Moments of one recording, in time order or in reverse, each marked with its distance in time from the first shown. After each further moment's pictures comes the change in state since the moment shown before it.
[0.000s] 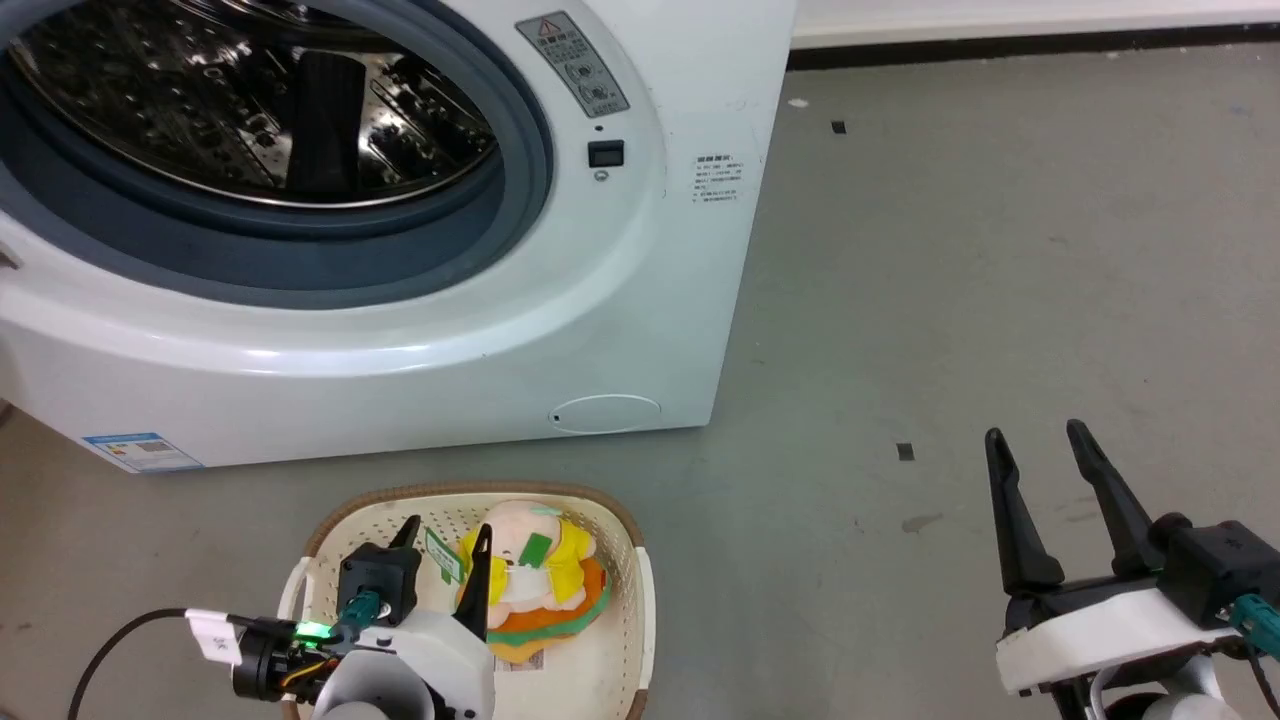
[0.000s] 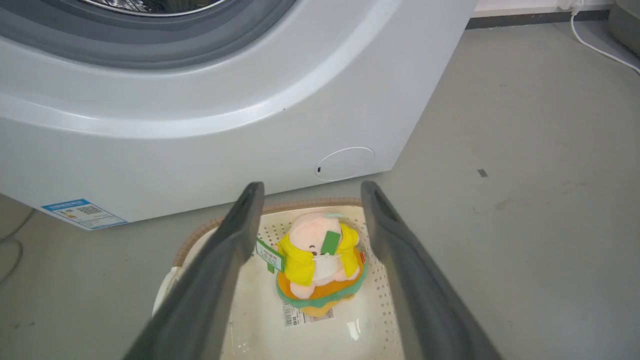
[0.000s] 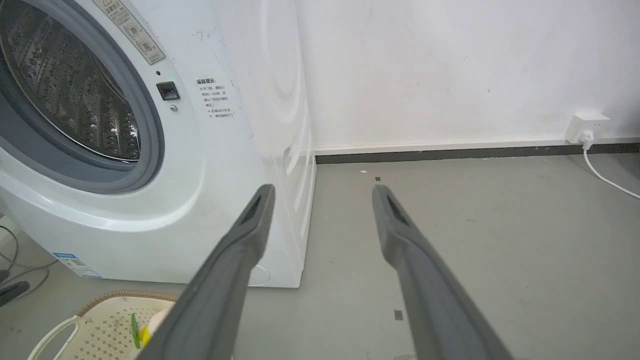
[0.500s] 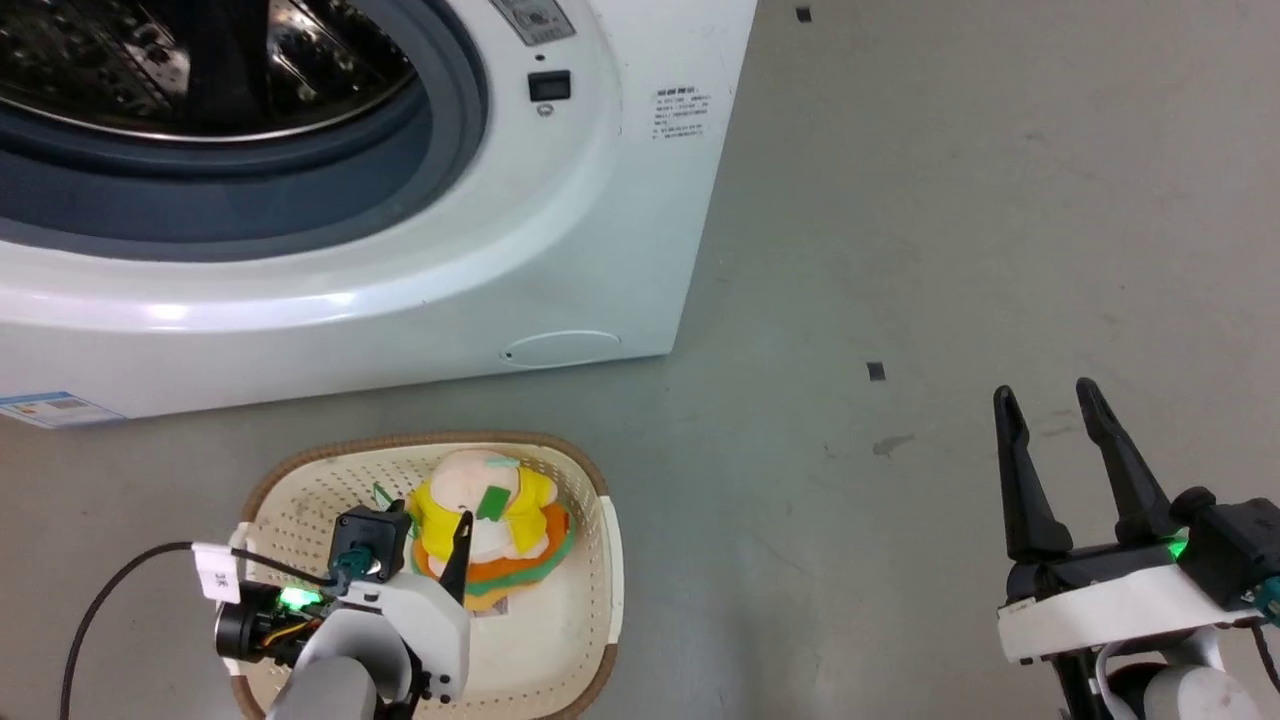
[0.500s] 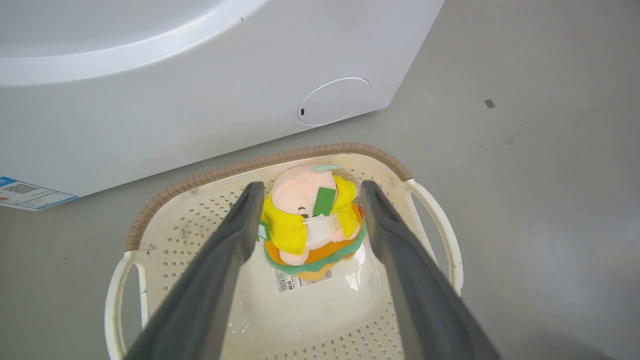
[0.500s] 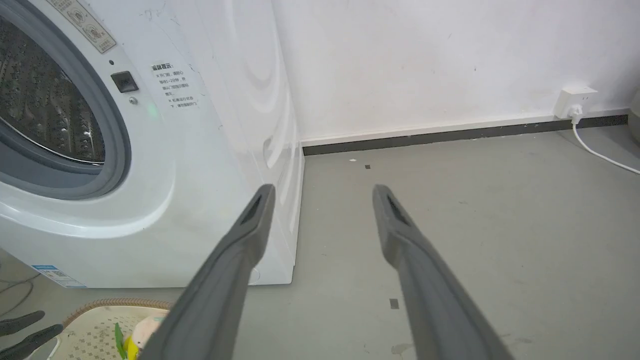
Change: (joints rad) left arm -0.146 0.060 -0.044 0.227 -0.017 -0.026 -0.012; right arm -0.044 0.000 0.010 -0.019 0.054 0.000 -0.035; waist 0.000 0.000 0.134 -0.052
